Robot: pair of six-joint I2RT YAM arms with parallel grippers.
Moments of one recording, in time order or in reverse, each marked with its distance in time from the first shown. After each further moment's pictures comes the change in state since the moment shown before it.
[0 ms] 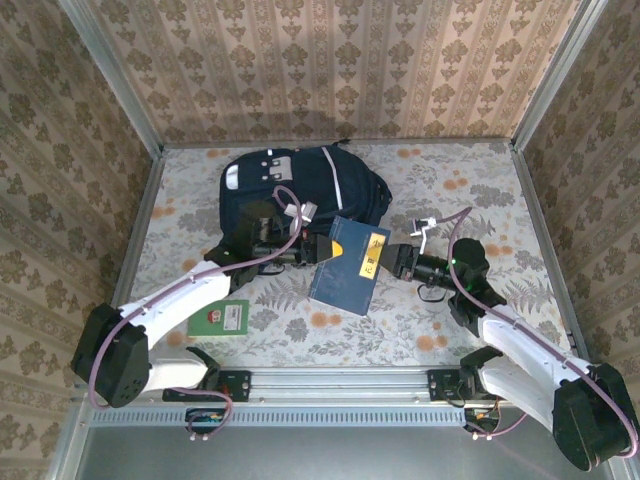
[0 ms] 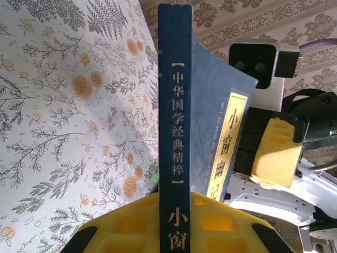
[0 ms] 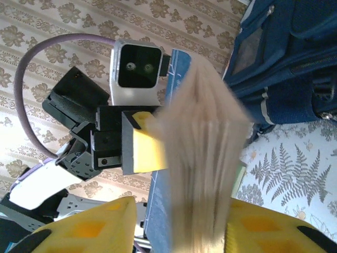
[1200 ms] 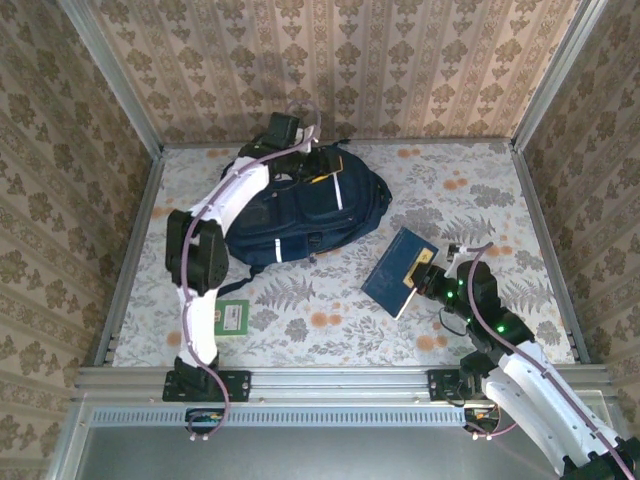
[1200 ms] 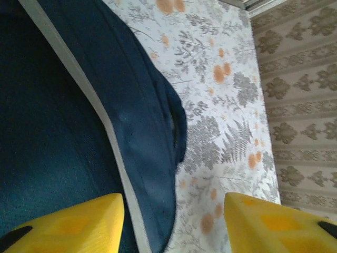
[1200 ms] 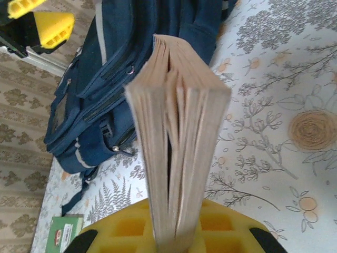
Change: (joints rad) left arm 0.209 0.859 1.153 -0.679 -0.248 0.313; right arm -0.006 -0.403 -0.018 -0.813 0.663 -0.297
